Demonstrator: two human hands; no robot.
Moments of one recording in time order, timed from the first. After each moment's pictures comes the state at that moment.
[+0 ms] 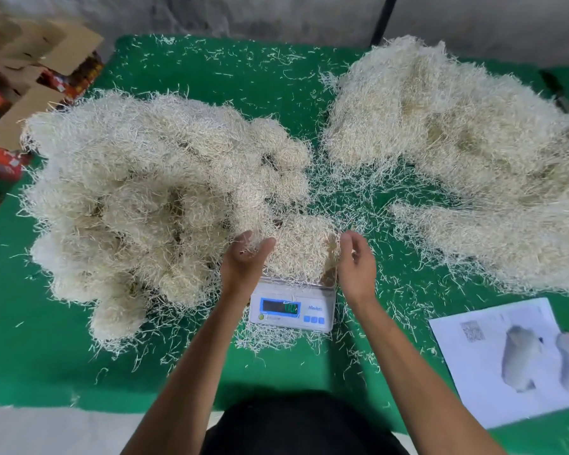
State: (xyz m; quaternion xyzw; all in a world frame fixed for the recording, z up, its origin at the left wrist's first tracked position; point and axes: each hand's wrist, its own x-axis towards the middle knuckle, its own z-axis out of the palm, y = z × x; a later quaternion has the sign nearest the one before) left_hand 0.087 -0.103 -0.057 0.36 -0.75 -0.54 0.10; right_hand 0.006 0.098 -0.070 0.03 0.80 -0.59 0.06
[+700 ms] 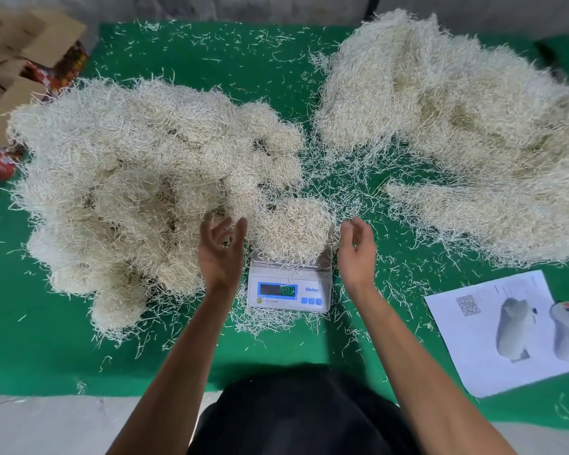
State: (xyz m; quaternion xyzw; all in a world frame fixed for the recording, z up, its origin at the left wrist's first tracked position) left_hand 0.109 -0.107 -0.047 0.34 -0.76 -0.50 0.25; right_hand 0.022 0.110 -0.072 0.05 0.79 -0.61 0.05
